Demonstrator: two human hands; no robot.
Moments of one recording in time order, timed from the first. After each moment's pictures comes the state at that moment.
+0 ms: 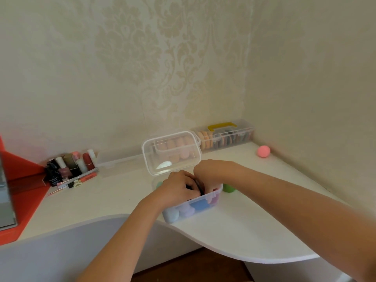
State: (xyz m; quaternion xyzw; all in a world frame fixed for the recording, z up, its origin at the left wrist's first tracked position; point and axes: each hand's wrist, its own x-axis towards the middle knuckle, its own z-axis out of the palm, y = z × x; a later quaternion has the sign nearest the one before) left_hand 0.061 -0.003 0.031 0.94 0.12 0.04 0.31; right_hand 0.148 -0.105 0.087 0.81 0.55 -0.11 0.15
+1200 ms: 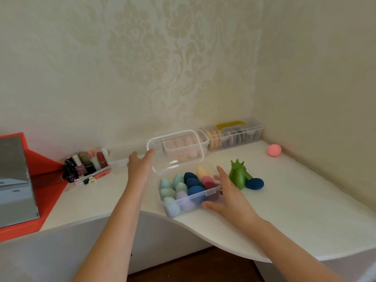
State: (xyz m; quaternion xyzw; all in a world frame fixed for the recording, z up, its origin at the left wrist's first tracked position) left_hand 0.034 0.052 0.060 0.65 0.43 0.36 0.52; right_hand 0.124 -0.157 -0.002 0.82 0.41 -0.09 -0.37
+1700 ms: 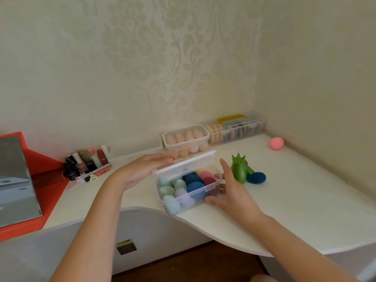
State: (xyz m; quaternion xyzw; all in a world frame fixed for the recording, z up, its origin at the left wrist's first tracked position) left_hand 0.009 0.055 0.081 0.85 0.19 0.02 0.50; right_hand 0.130 -0.157 -0.011 0.81 0.42 -0.07 -0.39
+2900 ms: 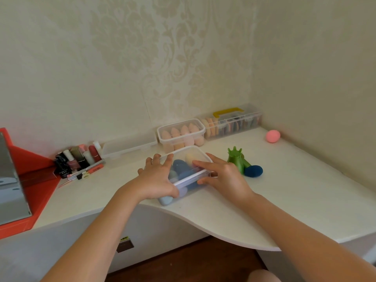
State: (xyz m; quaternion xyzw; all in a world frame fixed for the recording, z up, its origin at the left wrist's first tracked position) left_hand 0.028 0.025 0.042 0.96 0.25 -0.05 0.07; right_hand 0.153 -0.139 -0.009 0.74 0.52 0.01 -0.43
